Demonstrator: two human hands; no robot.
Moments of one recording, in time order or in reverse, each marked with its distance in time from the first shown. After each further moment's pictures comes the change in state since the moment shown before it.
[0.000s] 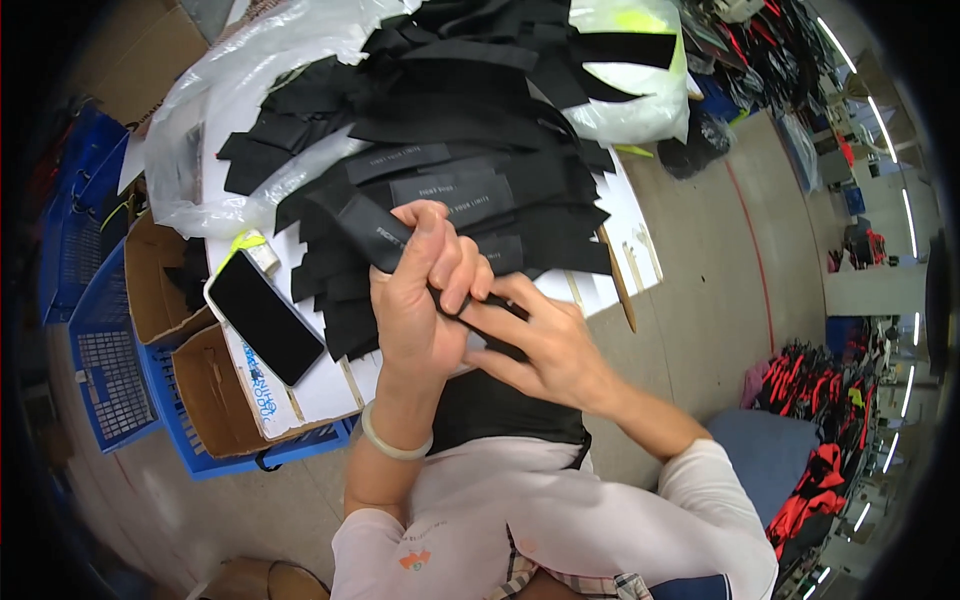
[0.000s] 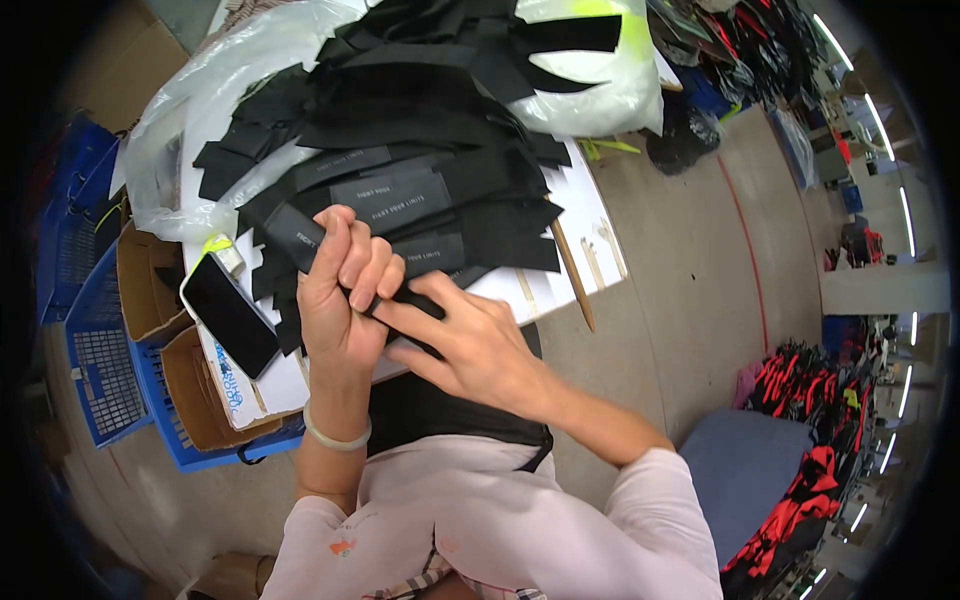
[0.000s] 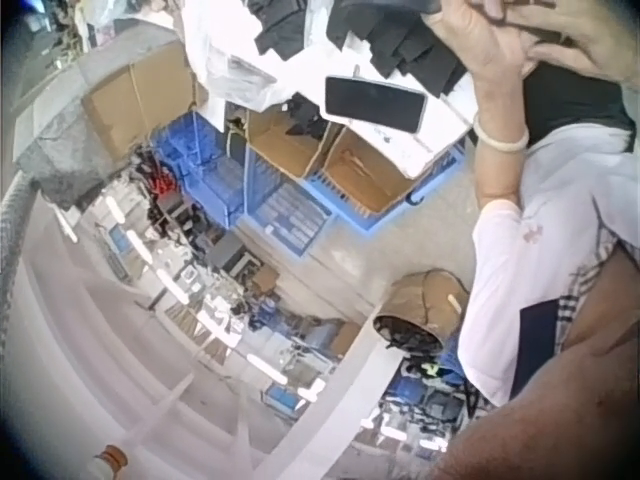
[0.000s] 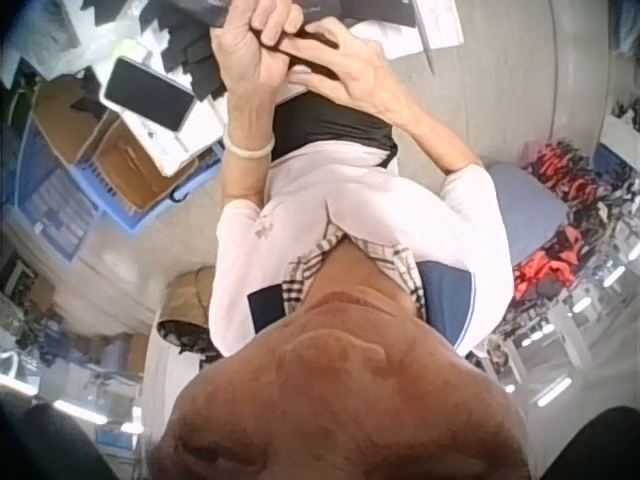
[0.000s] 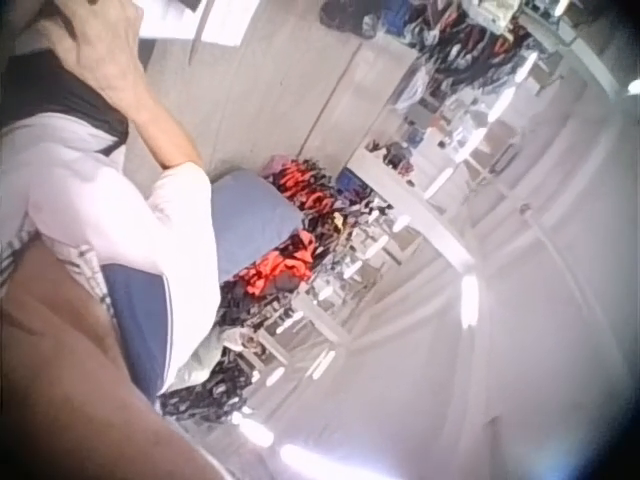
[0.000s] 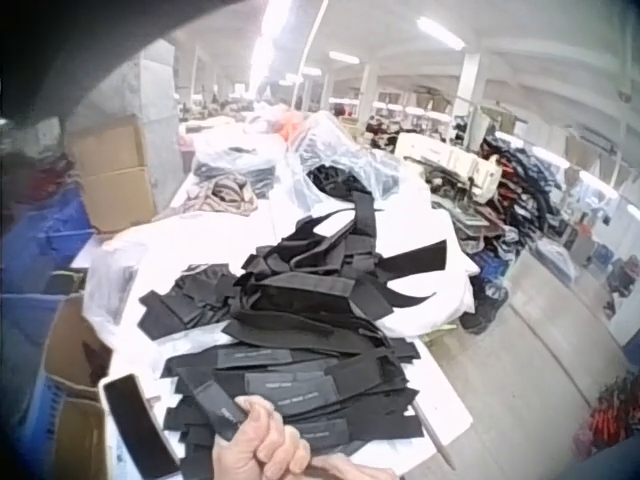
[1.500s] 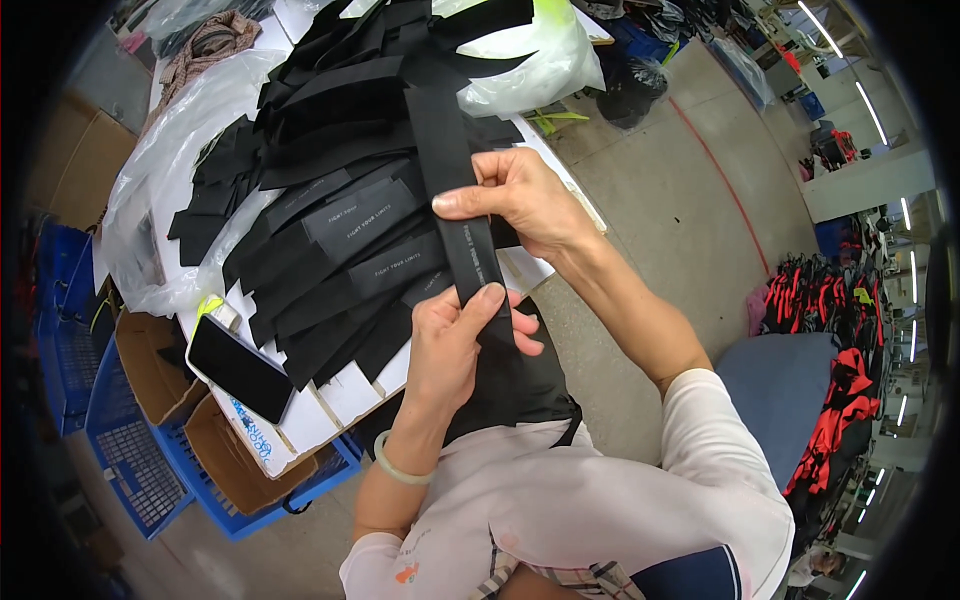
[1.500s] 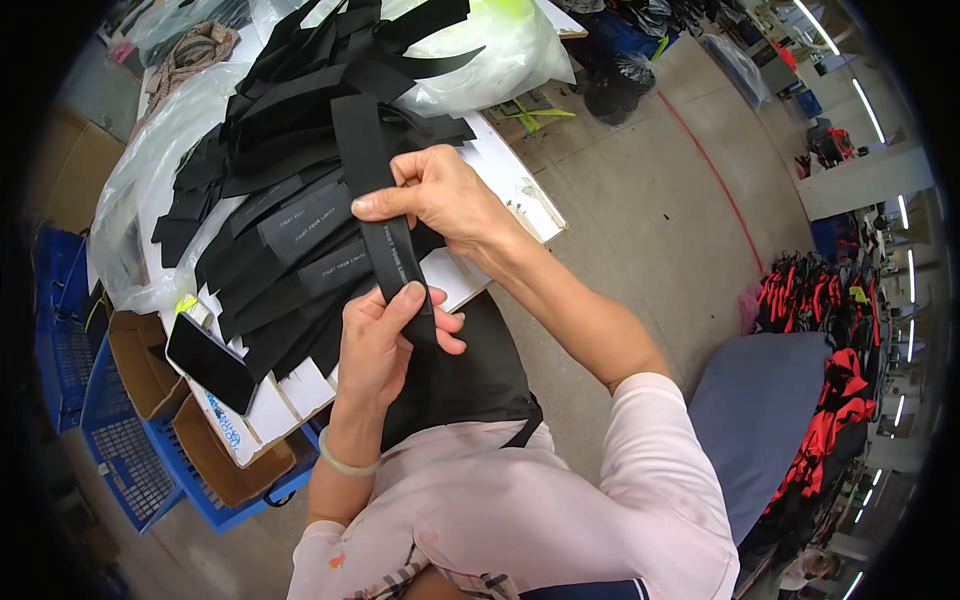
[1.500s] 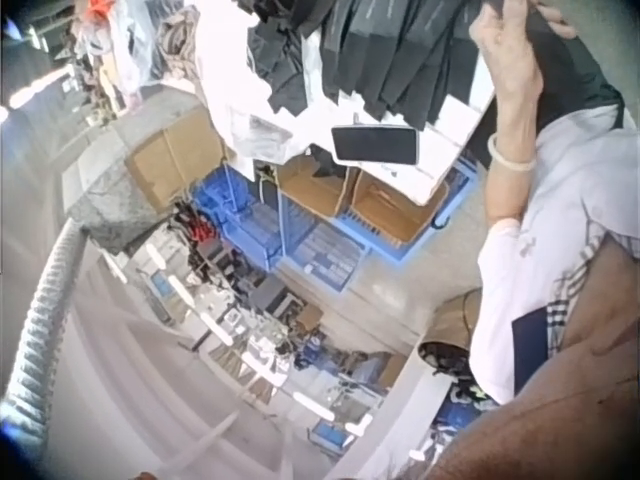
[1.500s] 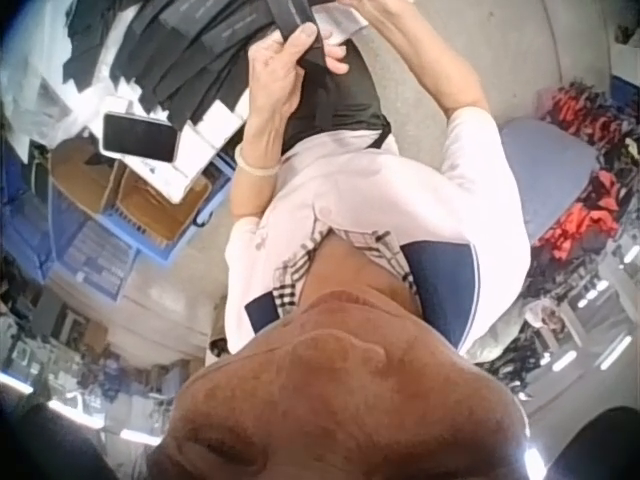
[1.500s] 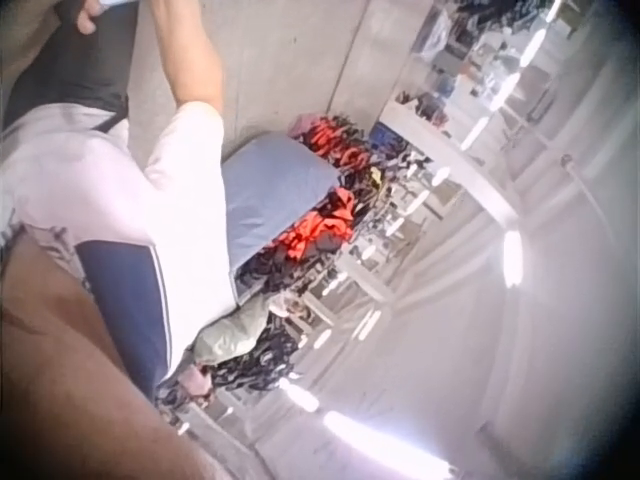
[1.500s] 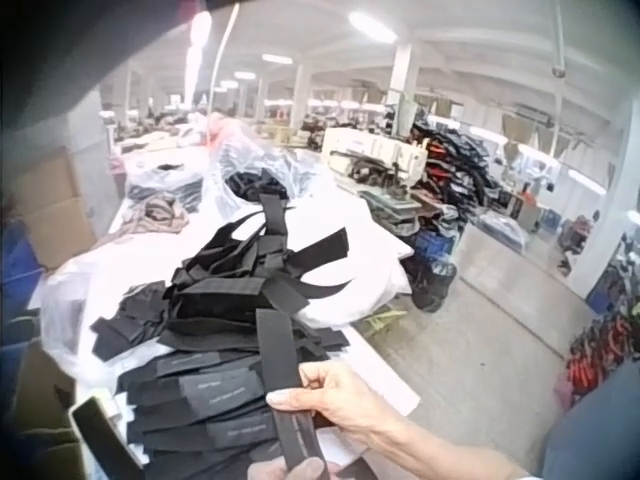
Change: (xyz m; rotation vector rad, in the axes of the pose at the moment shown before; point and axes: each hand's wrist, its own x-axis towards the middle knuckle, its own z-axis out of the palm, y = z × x) left_hand -0.041 -0.055 0.006 0.512 -0.153 -0.504; right_hand 0.039 0.064 -0.056 0.839 0.171 0.582
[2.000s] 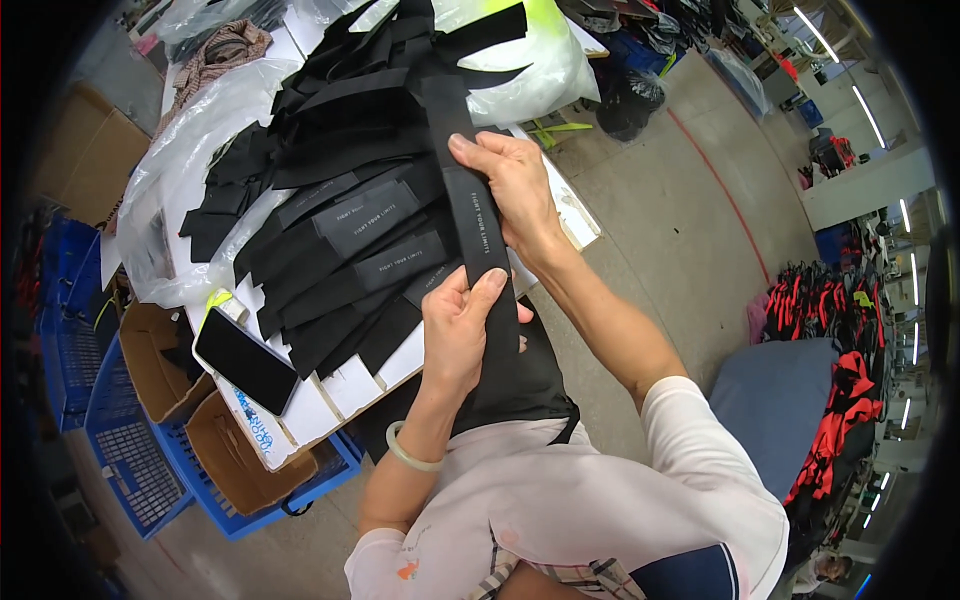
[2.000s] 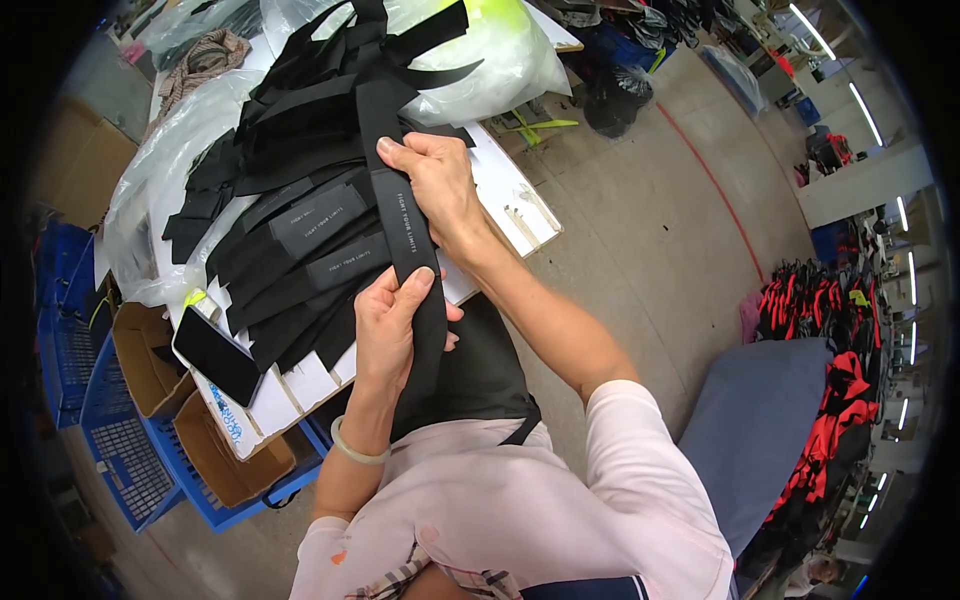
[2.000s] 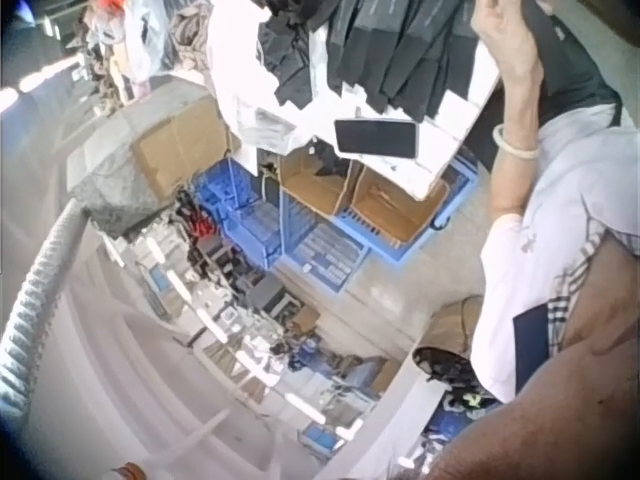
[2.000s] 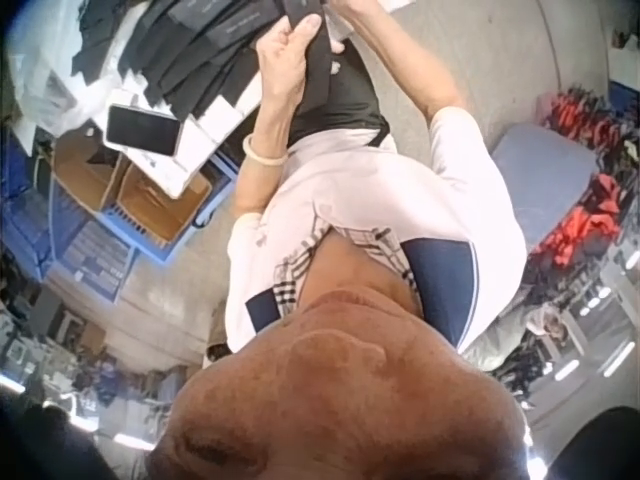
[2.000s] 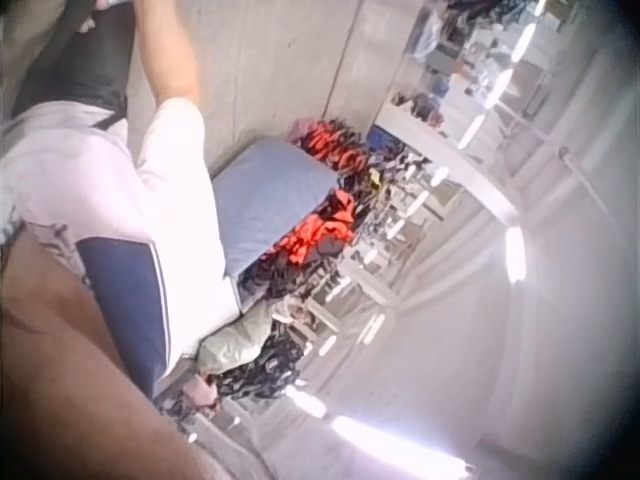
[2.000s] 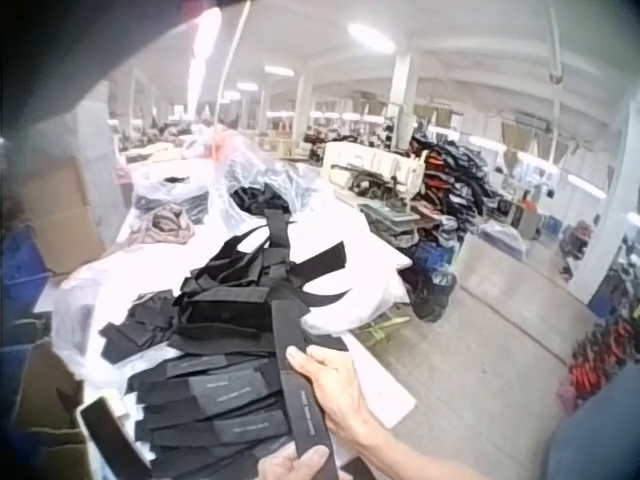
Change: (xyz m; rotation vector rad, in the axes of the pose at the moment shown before) left_hand 0.005 -0.008 0.012 0.104 0.129 0.119; right_hand 0.006 -0.004 0.018 0.147 0.314 -0.105
